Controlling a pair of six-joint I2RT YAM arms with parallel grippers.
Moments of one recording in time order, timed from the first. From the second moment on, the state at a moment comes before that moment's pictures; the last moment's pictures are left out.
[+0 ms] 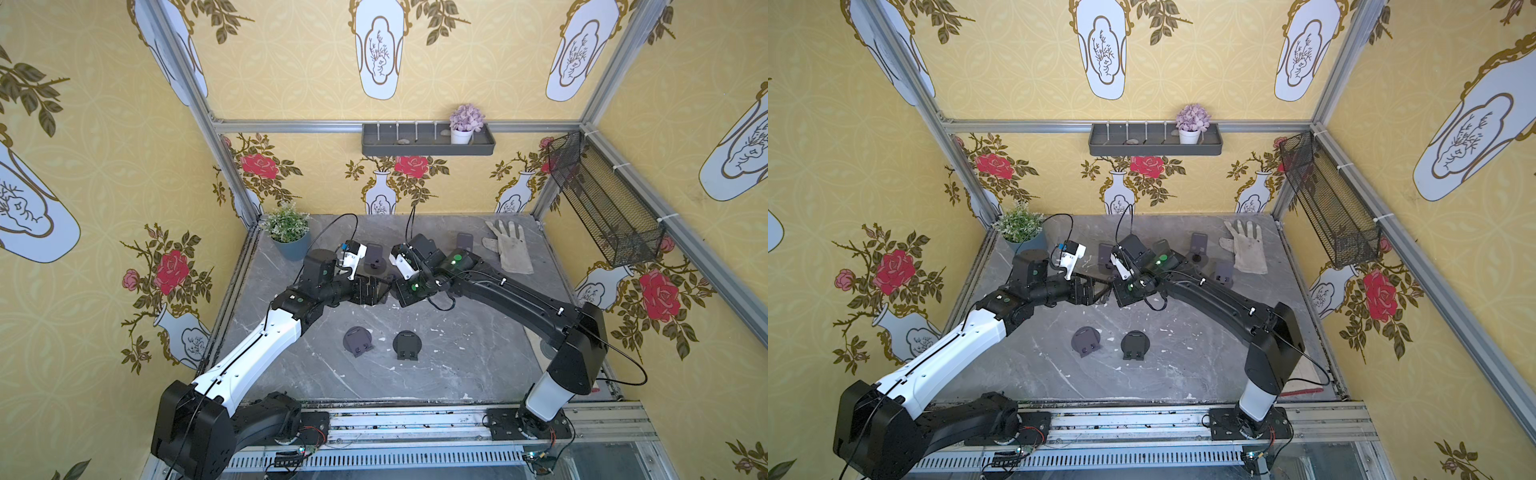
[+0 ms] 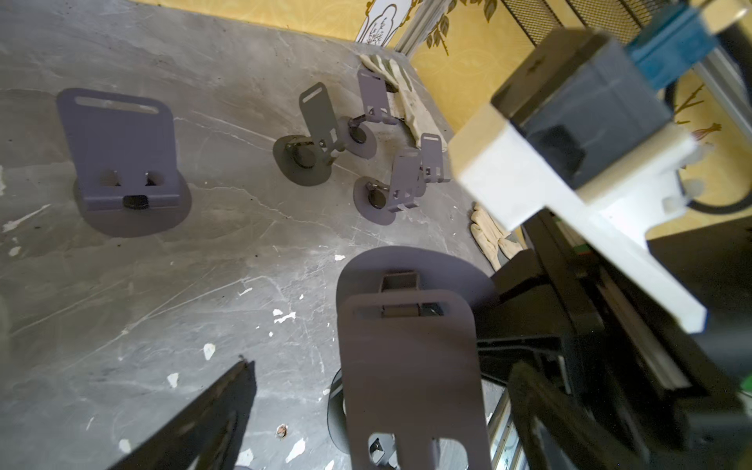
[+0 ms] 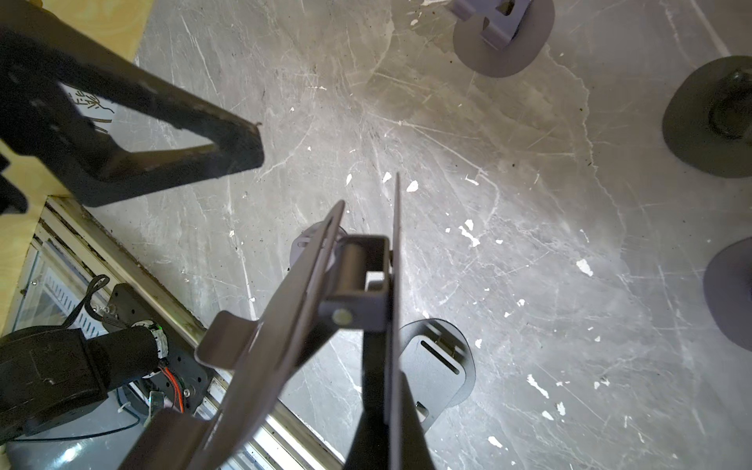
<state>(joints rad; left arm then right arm) -0.44 1.19 0.86 -0.20 0.58 -0.35 0.92 1.67 1.54 -0.89 -0.13 0.37</state>
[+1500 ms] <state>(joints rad) -0.44 1.20 0.80 -0.03 0.70 -0.40 0.94 1.65 1.52 -0.85 -0.15 0.41</state>
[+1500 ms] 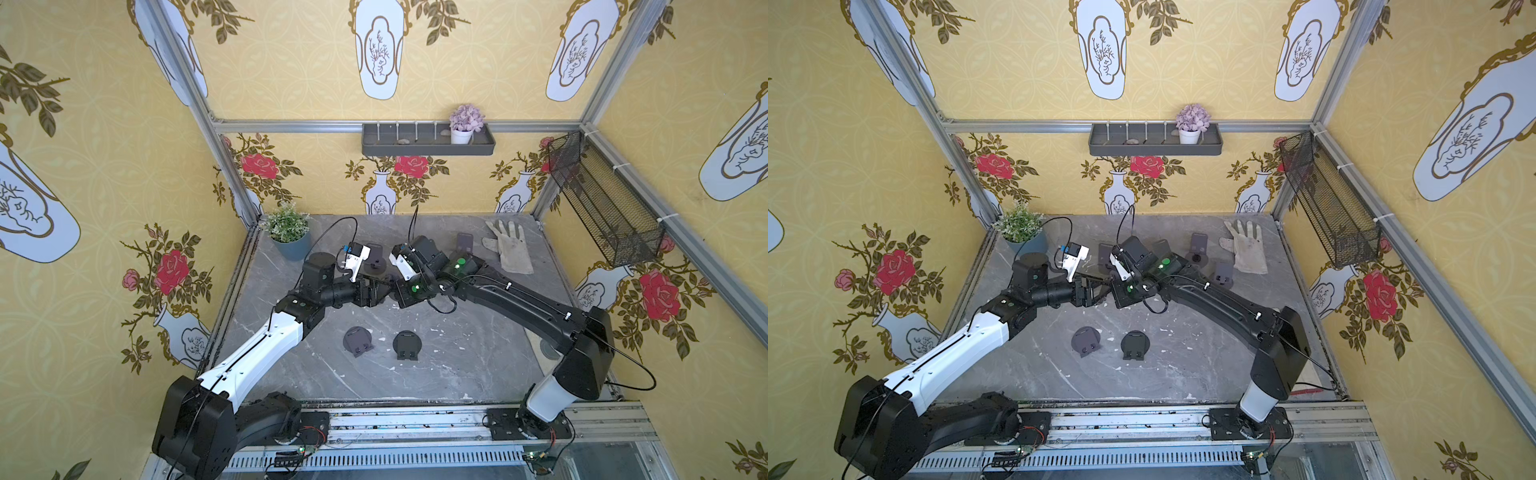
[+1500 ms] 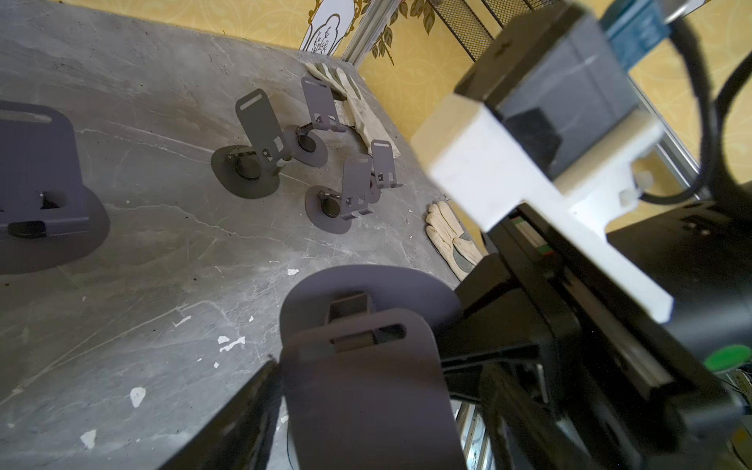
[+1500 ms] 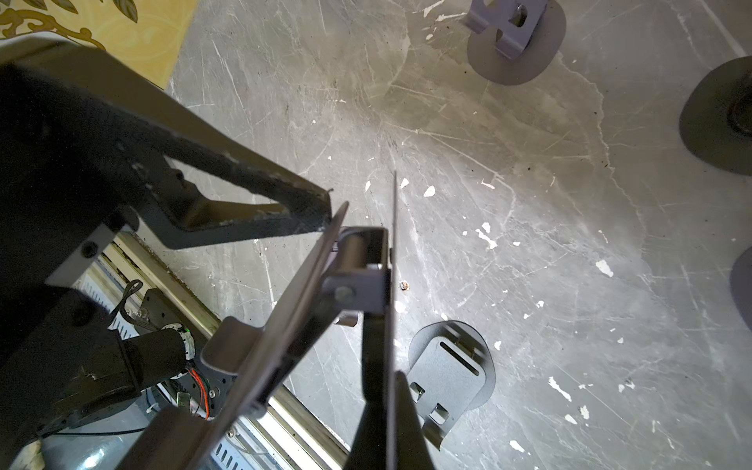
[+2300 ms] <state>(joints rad) -0.43 1.25 0.76 0.13 0.82 -0.50 0.94 1.63 1.51 -0.87 -0.11 0.41</state>
